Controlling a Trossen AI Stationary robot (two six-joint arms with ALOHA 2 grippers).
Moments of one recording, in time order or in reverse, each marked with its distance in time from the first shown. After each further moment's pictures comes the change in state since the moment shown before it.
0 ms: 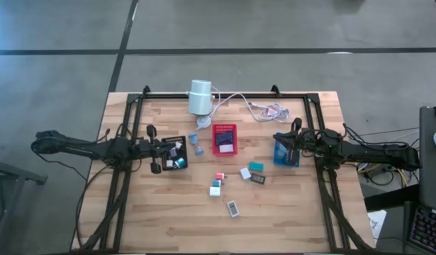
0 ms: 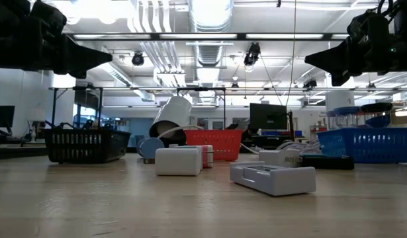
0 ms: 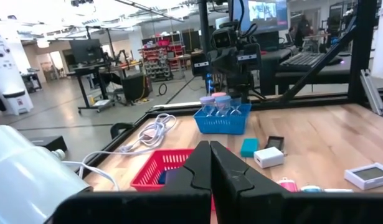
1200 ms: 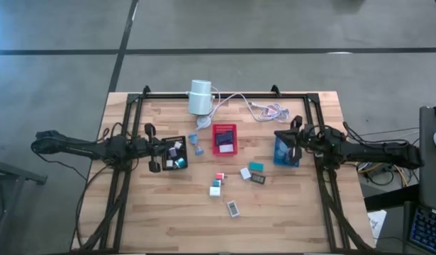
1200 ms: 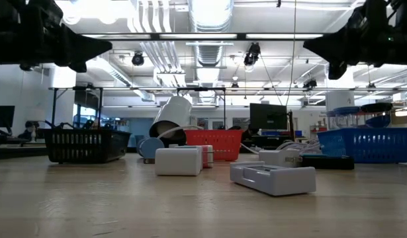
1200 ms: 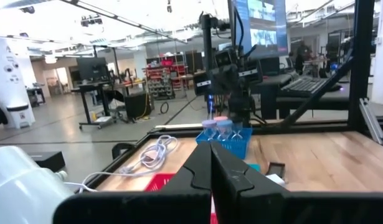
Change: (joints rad) left arm 0.000 -0.002 0.000 0.100 -0.001 0.002; right arm 0.000 0.069 0.018 0.163 -0.001 0.102
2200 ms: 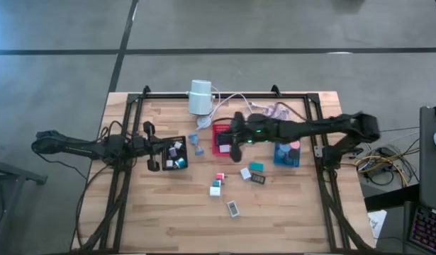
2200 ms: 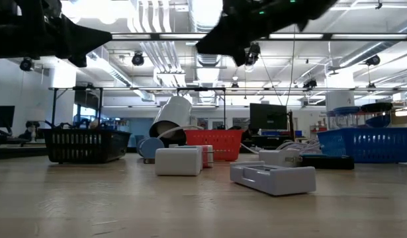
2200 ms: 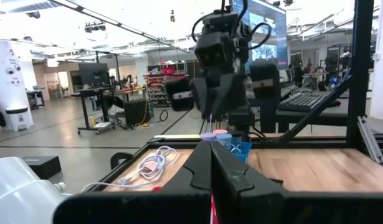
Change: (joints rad) left arm 0.000 -0.005 0.035 0.004 -0.002 -0.019; right arm 0.081 1.124 0.982 -0.394 -0.055 -0.035
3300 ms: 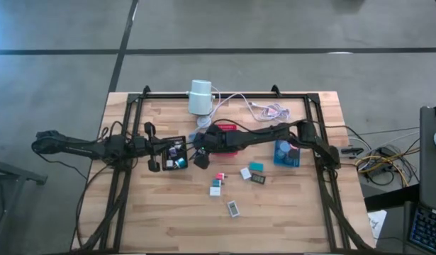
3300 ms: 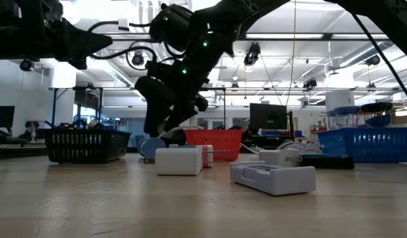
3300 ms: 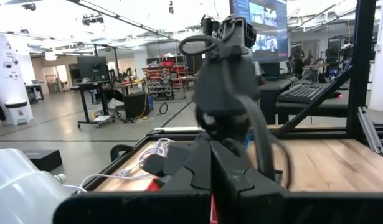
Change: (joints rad) left arm 0.000 0.000 0.001 -0.037 0.000 -0.004; right arm 0.061 0.694 0.719 -0.588 0.290 0.125
